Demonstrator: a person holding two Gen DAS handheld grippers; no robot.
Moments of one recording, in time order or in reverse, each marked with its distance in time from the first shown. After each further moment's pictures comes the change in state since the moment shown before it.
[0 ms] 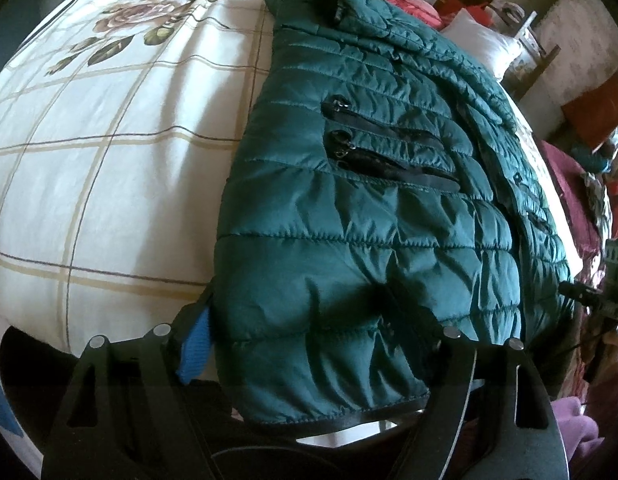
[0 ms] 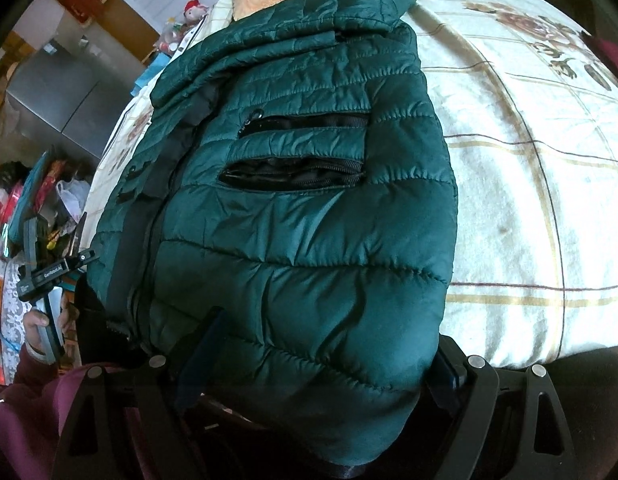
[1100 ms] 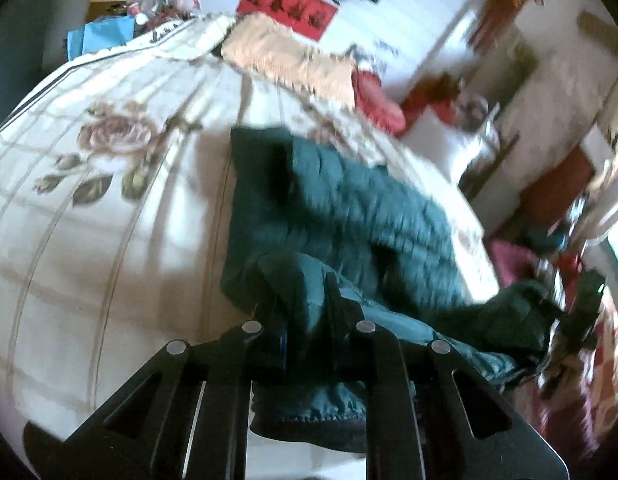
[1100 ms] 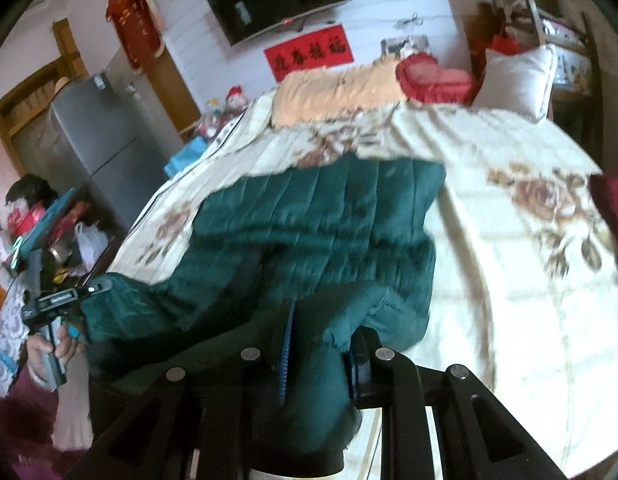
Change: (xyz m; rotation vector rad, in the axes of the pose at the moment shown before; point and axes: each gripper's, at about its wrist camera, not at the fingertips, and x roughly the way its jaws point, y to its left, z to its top) left arm -0.082 -0.009 0.110 -0.088 -0.328 -0.171; right arm -0.086 0.034 0.120 -0.120 -0.399 -0.011
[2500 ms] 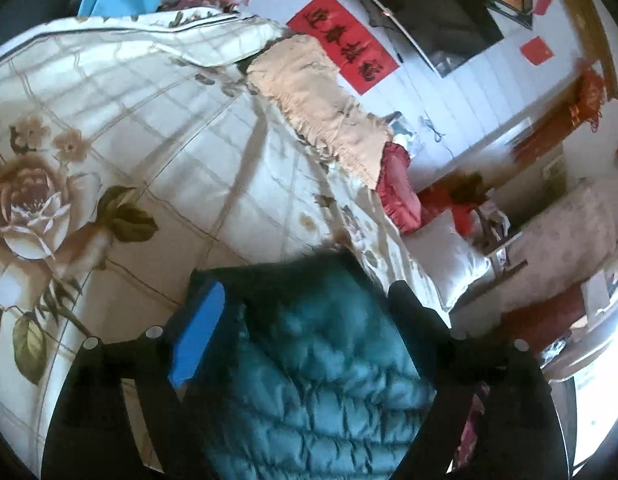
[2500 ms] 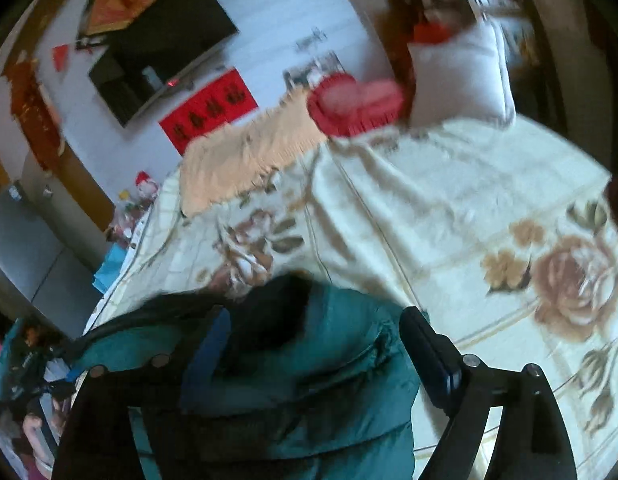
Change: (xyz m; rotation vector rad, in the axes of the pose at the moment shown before) left arm 0.146 0.057 0.186 -0.314 -0.102 -0.087; right arm 0.137 -0.079 0.164 0.238 -0.159 -0.125
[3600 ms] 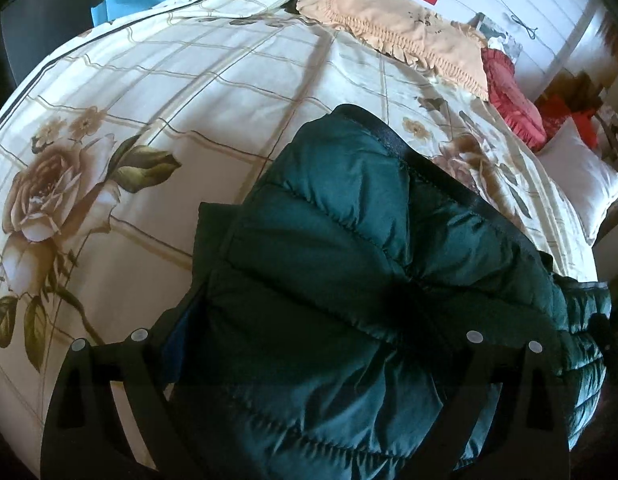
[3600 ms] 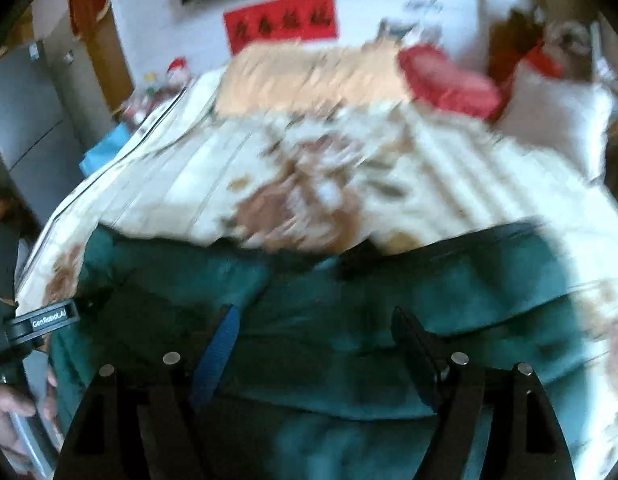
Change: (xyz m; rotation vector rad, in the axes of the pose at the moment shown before) left arm 0.129 -0.003 -0.052 0.186 0.164 0.525; right arm 0.122 0.102 -0.038 -0.343 0.173 -0.151
